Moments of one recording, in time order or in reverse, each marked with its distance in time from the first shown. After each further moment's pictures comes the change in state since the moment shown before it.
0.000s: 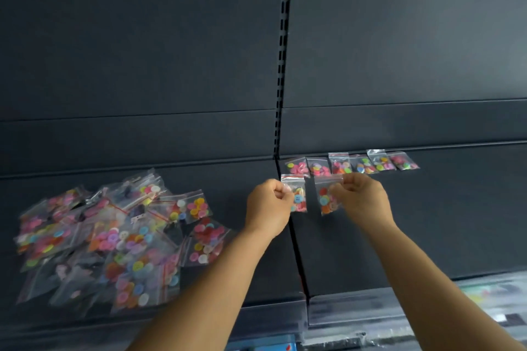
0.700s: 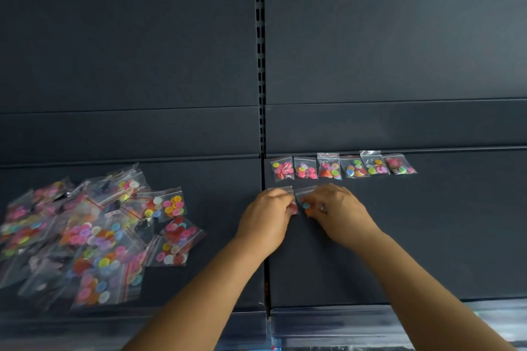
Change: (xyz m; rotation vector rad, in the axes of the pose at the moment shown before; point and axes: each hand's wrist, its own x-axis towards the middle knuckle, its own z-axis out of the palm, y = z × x) left_hand 0.001 0.002 0.046 0.558 -0.080 0.370; right_hand 0.026 0.031 -0.014 -0.571 -0.330 -0.507
